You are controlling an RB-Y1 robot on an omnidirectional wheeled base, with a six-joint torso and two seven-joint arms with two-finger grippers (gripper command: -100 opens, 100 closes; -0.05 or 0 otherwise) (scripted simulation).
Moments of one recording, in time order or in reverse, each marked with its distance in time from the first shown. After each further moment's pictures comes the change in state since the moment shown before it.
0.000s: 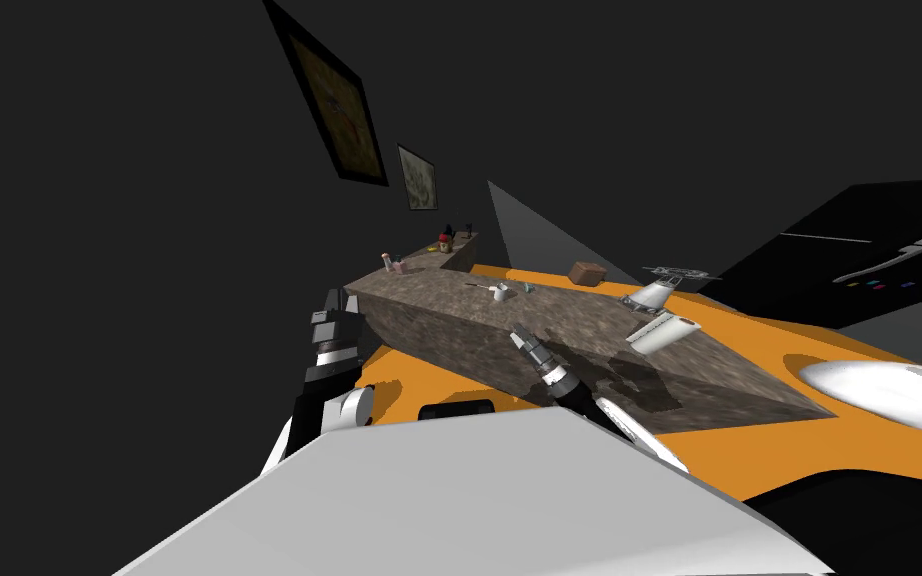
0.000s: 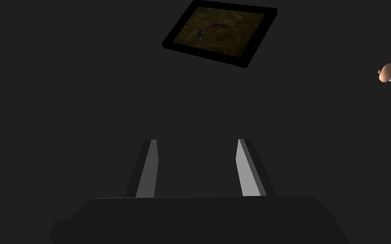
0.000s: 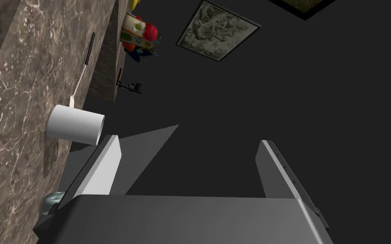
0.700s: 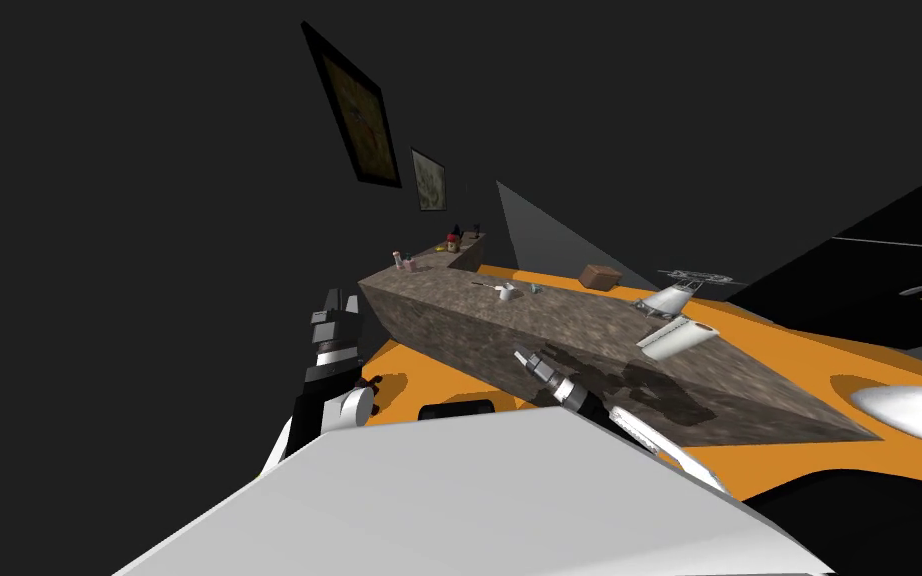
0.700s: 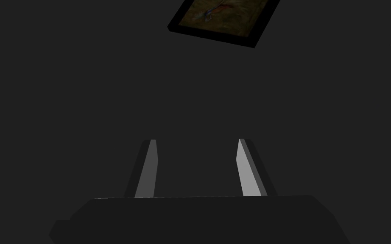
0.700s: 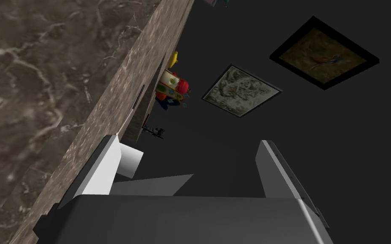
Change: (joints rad) left arm 0.000 0.000 0.000 0.000 0.000 0.000 0.000; right arm 0.035 -0.195 0.056 0.094 0.030 -0.017 -0.020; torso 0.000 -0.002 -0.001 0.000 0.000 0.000
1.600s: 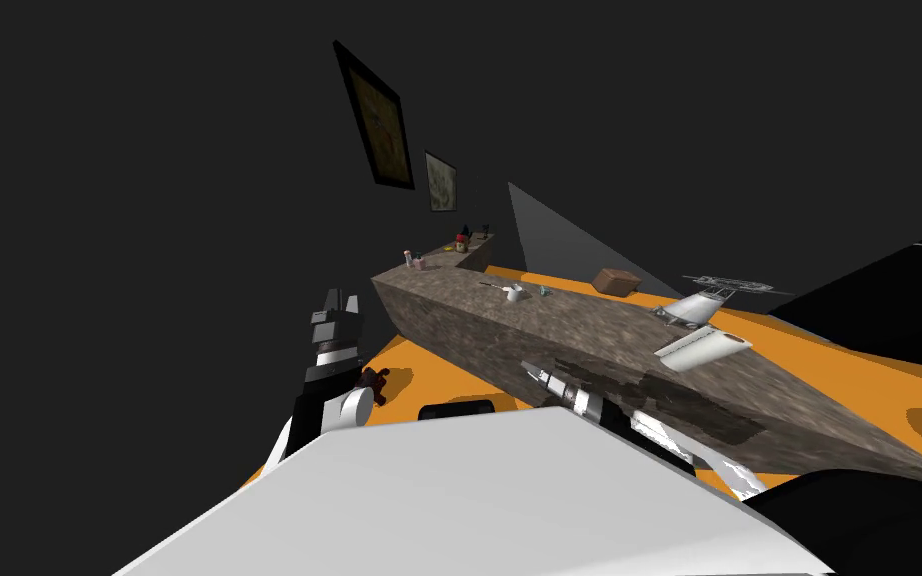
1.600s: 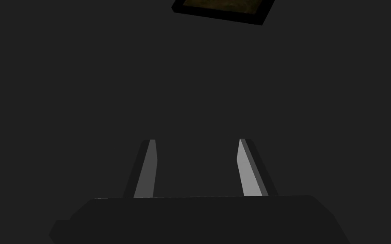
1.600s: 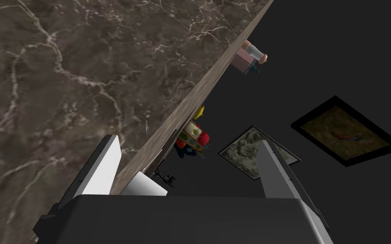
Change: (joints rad) left arm 0.000 0.000 0.000 0.000 0.000 0.000 0.000; right arm 0.017 -0.224 0.055 0.110 0.032 -0.008 -0.024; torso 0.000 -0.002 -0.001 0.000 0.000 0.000
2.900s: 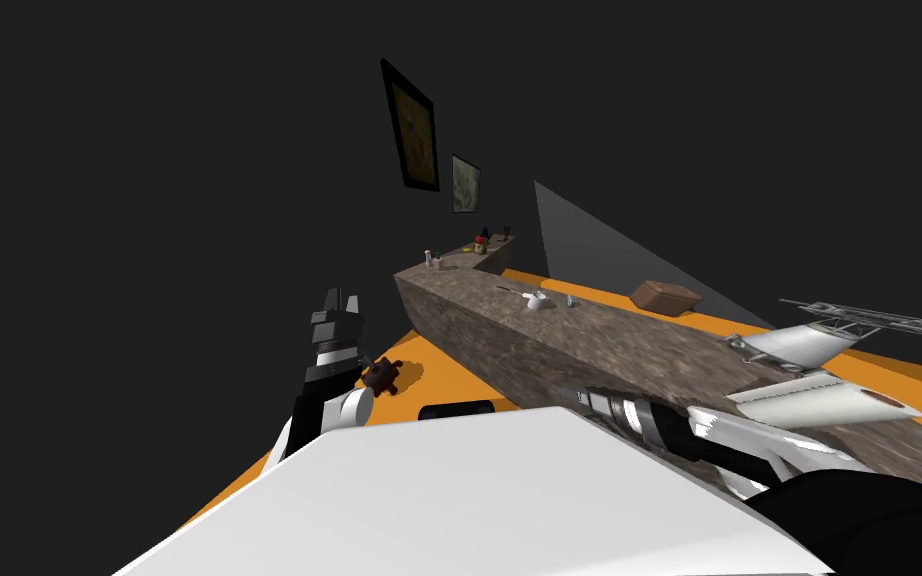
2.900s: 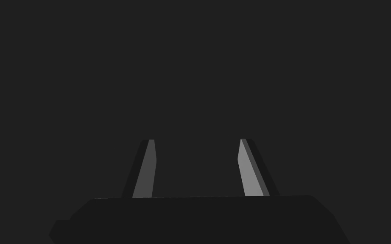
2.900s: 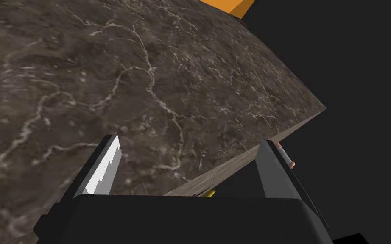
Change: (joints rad) left arm 0.000 0.000 0.000 0.000 0.000 0.000 0.000; right arm 0.034 -0.375 0.065 0.217 0.058 -0.055 -0.027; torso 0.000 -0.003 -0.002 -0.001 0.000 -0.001
